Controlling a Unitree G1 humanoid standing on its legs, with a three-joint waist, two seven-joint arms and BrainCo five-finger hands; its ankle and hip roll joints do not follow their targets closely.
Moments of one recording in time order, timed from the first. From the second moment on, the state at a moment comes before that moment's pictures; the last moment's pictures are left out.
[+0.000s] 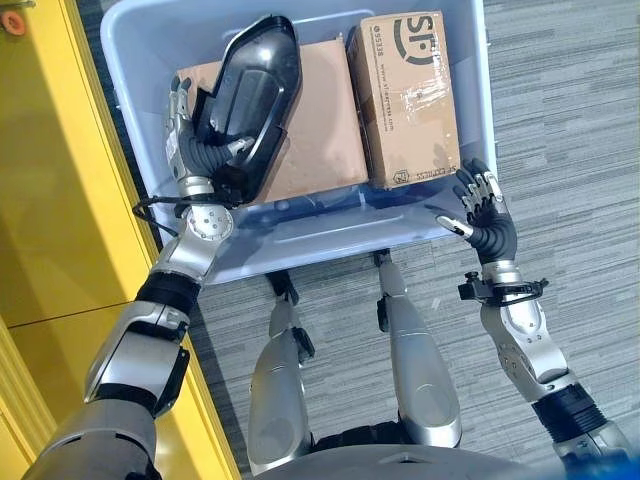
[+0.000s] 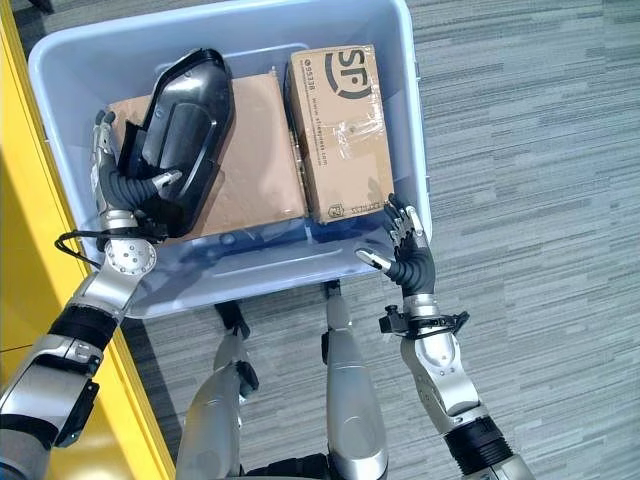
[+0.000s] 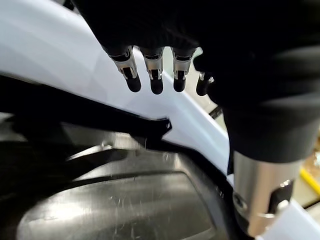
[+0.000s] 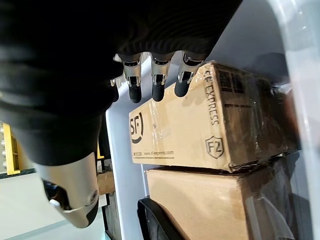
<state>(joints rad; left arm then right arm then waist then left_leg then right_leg) -0.75 0.61 -0.29 0.69 0.09 -0.25 0.67 -0.11 -0.44 0.29 -0.03 0.47 -0.40 -0.20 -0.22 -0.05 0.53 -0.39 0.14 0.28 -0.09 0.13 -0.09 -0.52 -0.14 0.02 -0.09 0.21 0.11</state>
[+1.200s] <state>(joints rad) -0.77 0.60 -0.28 0.81 -0.03 -0.25 0.62 -0.11 -0.45 0.32 -0.06 0.51 -0.42 -0.16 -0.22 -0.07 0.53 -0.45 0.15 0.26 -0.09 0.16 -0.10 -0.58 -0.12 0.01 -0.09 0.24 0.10</state>
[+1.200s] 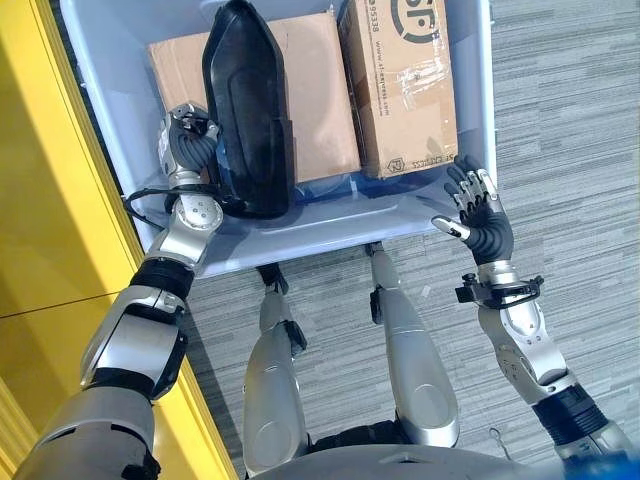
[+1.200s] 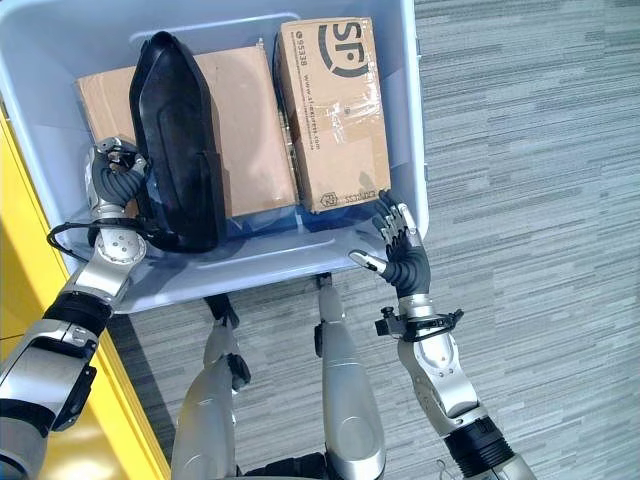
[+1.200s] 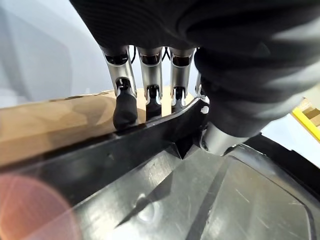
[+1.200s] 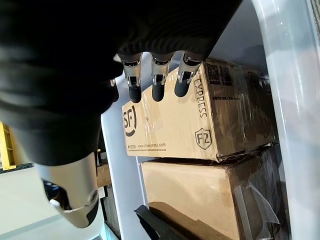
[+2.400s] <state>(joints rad) 0.25 0.43 -0.01 0.00 -0.05 -0.35 0.30 0.09 -0.45 0.15 -0.02 0.52 -0.31 -0.06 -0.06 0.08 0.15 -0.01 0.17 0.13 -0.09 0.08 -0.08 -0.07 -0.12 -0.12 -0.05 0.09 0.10</state>
